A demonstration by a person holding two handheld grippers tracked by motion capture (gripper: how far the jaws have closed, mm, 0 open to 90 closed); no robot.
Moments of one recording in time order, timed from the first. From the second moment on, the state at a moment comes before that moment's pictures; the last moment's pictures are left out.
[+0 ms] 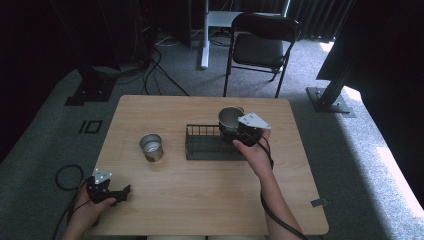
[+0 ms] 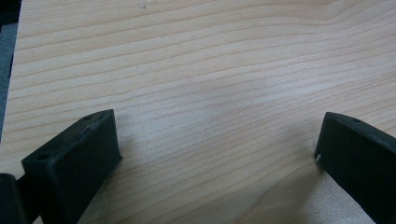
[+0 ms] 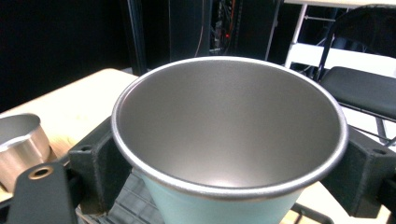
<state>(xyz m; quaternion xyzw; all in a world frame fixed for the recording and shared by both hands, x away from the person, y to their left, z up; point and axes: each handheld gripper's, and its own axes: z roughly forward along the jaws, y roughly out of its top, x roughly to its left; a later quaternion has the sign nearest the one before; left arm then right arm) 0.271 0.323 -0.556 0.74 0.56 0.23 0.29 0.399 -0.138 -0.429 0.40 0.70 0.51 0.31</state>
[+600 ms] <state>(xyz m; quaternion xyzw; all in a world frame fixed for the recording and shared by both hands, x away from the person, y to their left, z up) 0.271 0.323 -0.556 0.74 0.56 0.23 0.29 0.407 -0.156 -0.457 0.44 0.69 0.49 0.30</state>
